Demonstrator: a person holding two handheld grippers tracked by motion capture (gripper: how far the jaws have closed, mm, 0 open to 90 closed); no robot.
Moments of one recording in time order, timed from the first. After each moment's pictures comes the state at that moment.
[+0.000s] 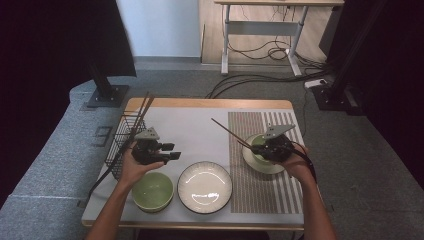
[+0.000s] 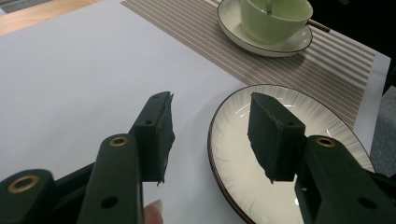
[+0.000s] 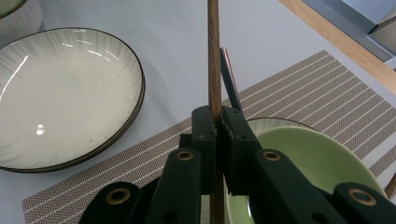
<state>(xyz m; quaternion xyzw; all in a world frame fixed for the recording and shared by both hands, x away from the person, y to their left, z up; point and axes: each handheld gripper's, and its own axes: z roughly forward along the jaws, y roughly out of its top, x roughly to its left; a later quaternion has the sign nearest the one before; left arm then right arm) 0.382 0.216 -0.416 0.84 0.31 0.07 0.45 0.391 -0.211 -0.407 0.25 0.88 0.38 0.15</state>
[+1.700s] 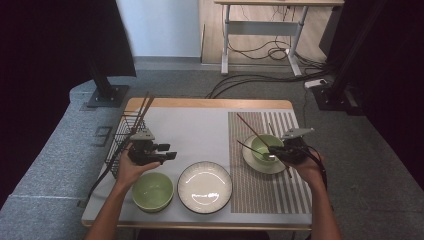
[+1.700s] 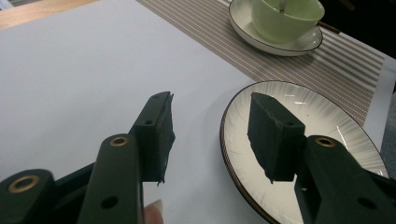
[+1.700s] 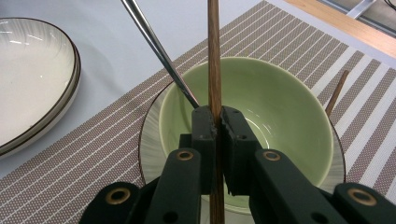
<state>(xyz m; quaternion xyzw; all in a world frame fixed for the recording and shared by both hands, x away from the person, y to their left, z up) 0.384 0.229 -0.422 0.83 0.32 0.07 0.45 0.393 -0.262 -0.431 0.36 0.84 0.37 0.17</state>
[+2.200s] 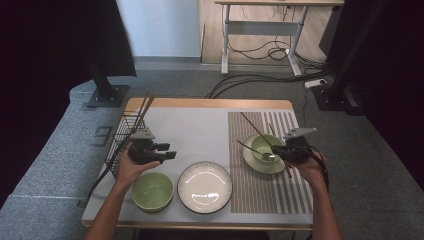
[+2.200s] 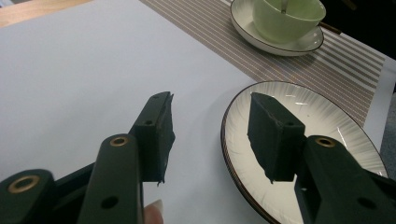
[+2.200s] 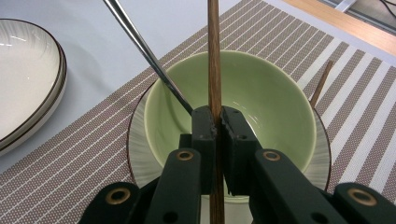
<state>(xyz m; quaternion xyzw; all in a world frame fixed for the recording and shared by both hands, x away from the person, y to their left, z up) 0.385 0.229 -0.421 0.83 0.33 0.07 0.45 0.393 -0.268 -0.431 0.38 0.83 0.37 0.18</state>
